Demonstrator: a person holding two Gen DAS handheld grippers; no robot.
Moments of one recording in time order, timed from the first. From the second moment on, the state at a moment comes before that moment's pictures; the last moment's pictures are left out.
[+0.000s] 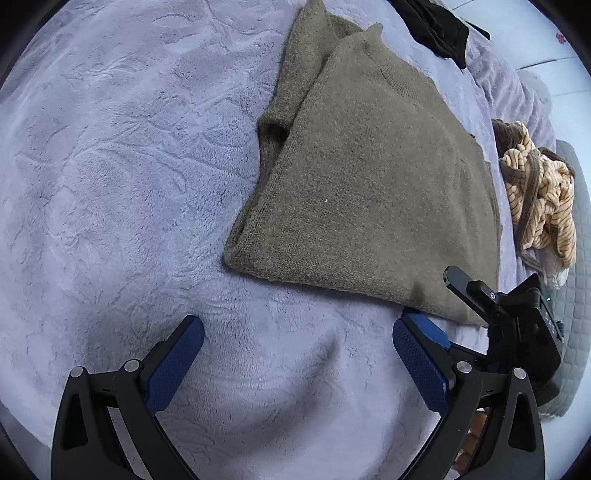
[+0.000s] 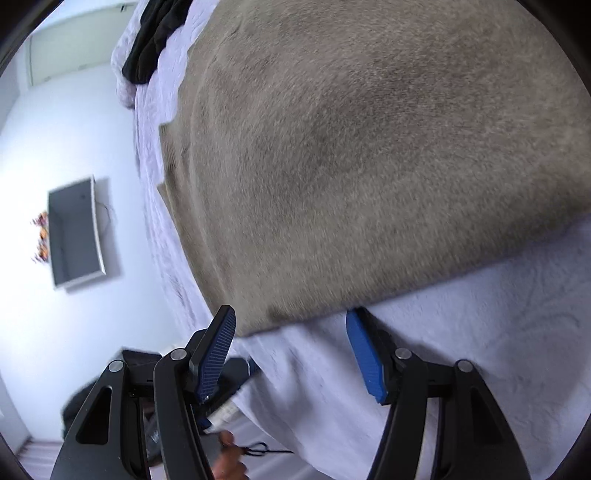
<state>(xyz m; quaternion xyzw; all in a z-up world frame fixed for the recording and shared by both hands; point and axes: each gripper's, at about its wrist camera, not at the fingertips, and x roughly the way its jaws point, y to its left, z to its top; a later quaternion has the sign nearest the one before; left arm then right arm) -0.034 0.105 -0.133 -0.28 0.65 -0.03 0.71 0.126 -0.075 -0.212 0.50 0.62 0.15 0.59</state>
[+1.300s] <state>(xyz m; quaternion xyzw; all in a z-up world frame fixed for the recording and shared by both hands) 0.050 0.049 -0.102 -0.10 0.54 -0.02 0.83 0.171 -0.093 -0.150 0.36 0.65 0.19 0.64</state>
